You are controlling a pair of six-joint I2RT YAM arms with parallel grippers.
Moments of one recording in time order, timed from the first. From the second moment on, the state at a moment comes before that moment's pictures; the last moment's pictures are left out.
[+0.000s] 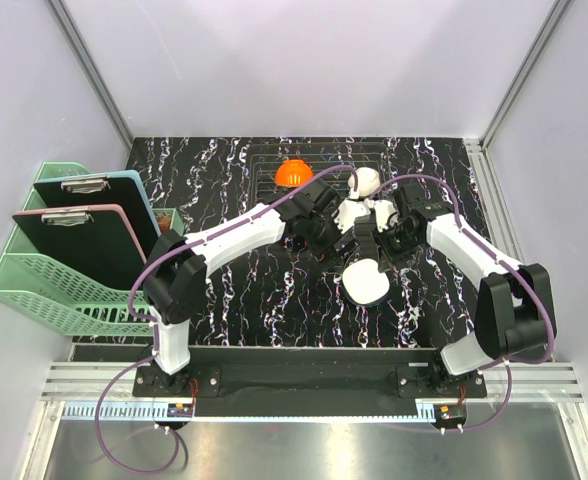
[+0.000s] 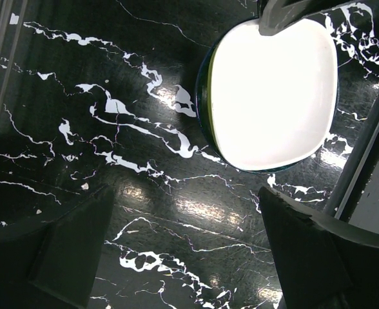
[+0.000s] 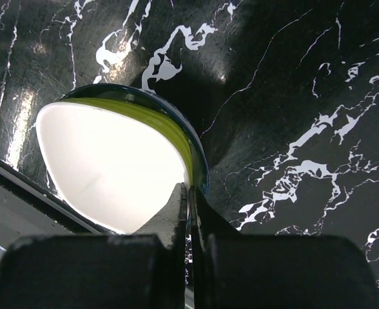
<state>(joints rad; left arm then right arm) -0.81 1.90 1.56 -0.63 0.39 0.21 0.27 1.51 1.06 -0.80 -0.32 -0.23</state>
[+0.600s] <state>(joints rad) -0.81 1.94 1.58 -0.62 0.50 0.21 0.27 1.46 1.13 -0.82 -0.32 -0.23</state>
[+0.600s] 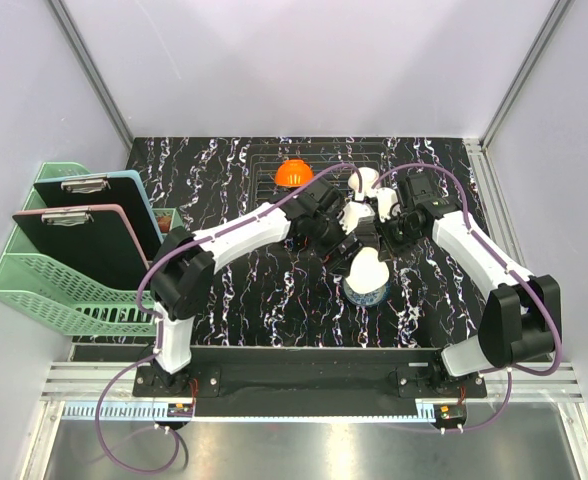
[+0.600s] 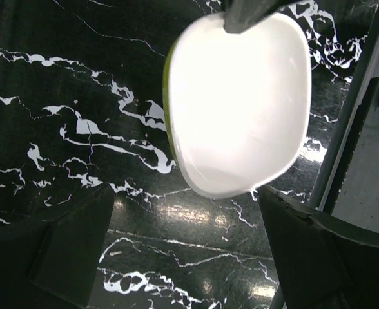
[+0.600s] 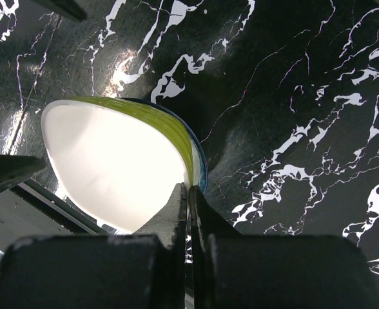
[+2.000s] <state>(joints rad) -0.82 2.03 1.65 -0.58 0.51 0.16 0.27 1.44 1.13 -0.86 -0.32 -0.20</state>
